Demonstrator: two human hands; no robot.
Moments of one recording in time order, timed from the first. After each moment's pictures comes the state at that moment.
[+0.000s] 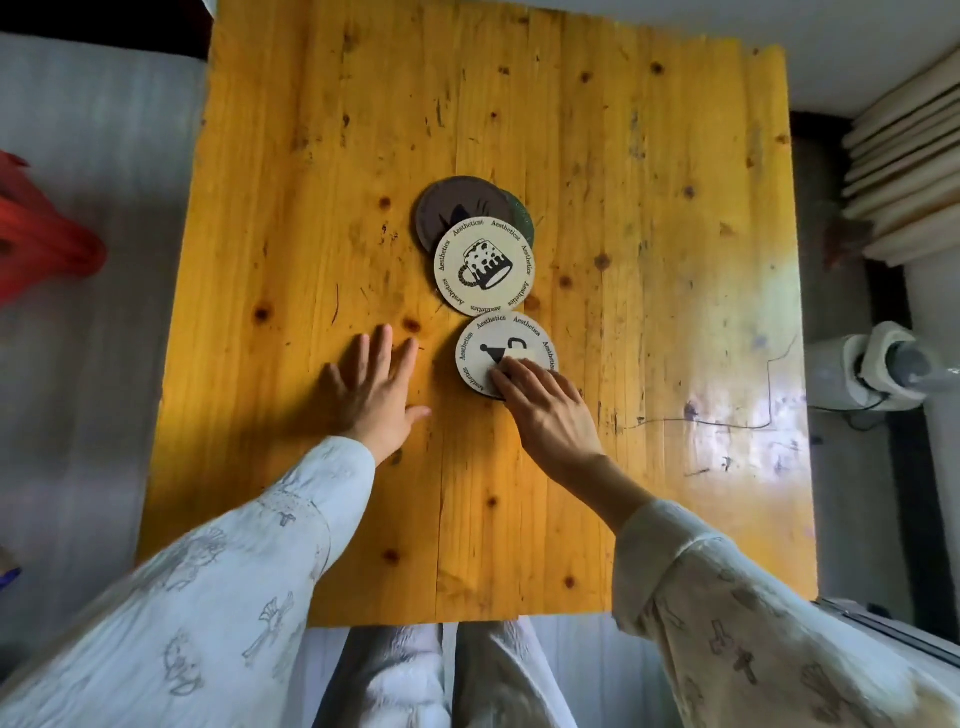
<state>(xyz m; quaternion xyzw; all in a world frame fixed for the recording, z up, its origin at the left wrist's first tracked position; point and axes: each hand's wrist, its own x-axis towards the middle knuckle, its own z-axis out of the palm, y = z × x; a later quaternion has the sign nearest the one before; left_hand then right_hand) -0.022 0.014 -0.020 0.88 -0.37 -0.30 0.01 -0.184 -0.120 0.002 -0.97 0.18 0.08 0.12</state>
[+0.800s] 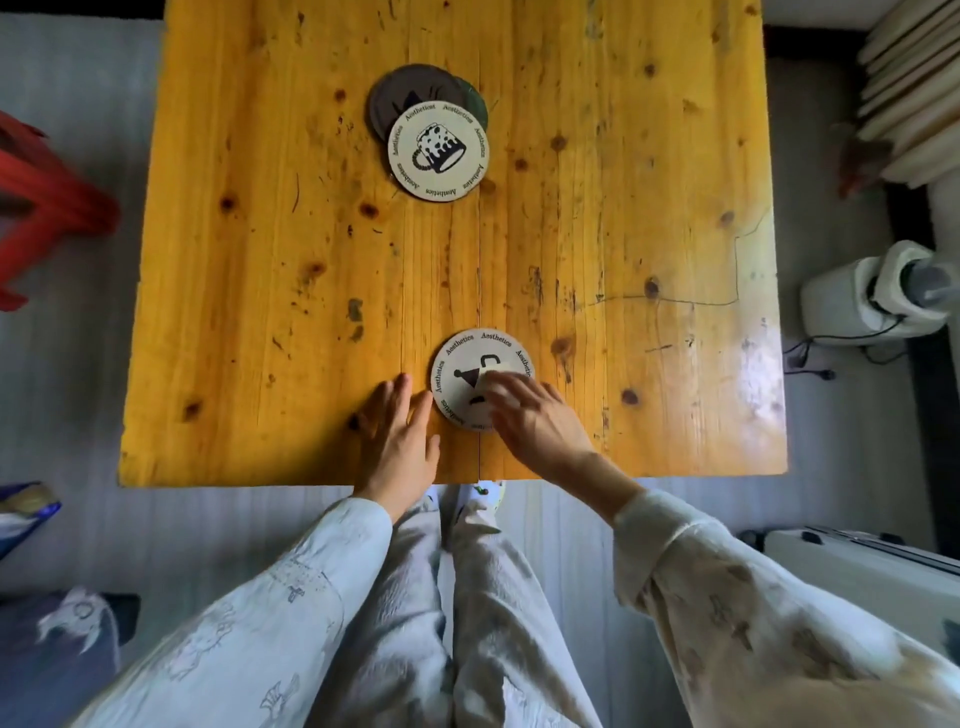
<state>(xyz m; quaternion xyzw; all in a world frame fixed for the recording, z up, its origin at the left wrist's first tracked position) -0.208 0.097 -0.012 0.88 -0.34 -0.32 0.11 -0.316 -0.049 -0.004 -0.95 0.19 0.09 0.24</state>
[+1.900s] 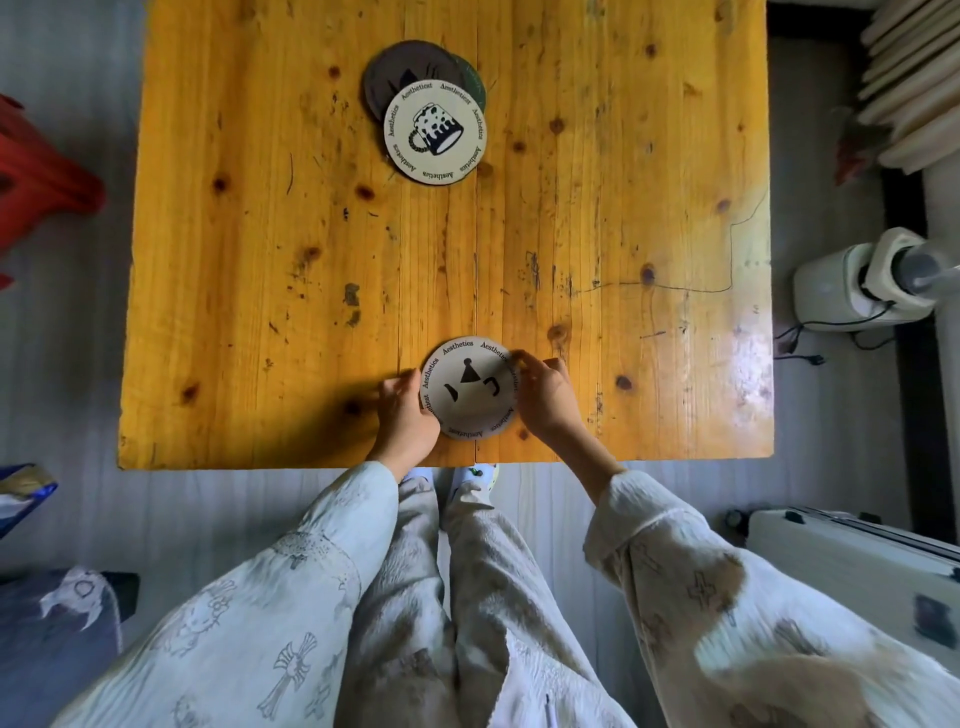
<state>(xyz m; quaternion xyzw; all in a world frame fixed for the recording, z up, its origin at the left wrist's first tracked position) -0.203 0.070 0.005 0.84 -0.09 -0.46 0.27 -0.301 -0.052 0.010 -0.77 0.47 0.13 0.41</state>
